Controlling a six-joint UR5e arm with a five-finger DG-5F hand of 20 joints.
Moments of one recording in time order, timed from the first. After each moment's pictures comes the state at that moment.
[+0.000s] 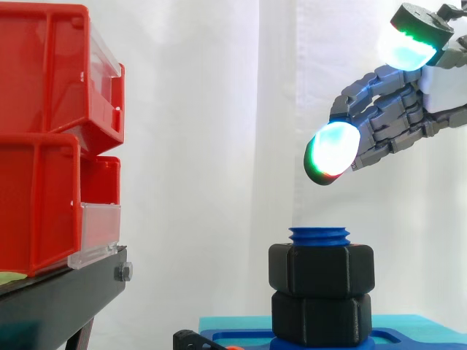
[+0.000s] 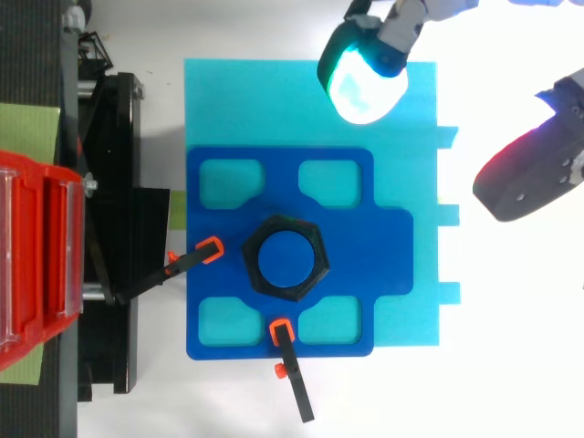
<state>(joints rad) 0.00 -2.06 -1.08 -3.41 -1.60 -0.83</state>
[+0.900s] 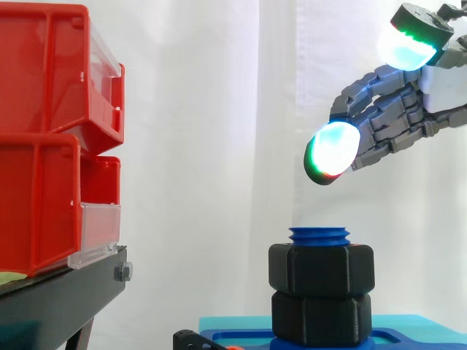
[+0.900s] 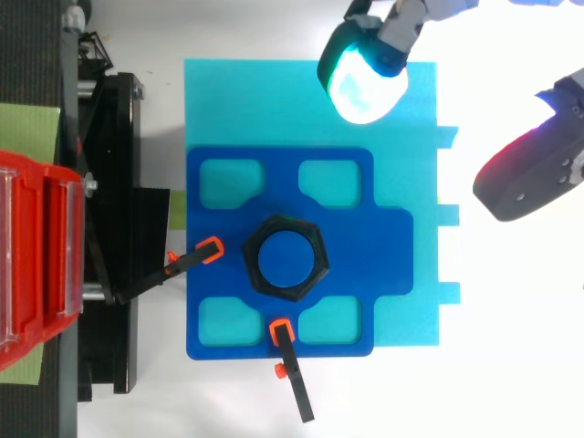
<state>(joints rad) 0.00 -2.06 -1.08 -3.41 -1.60 -0.83</state>
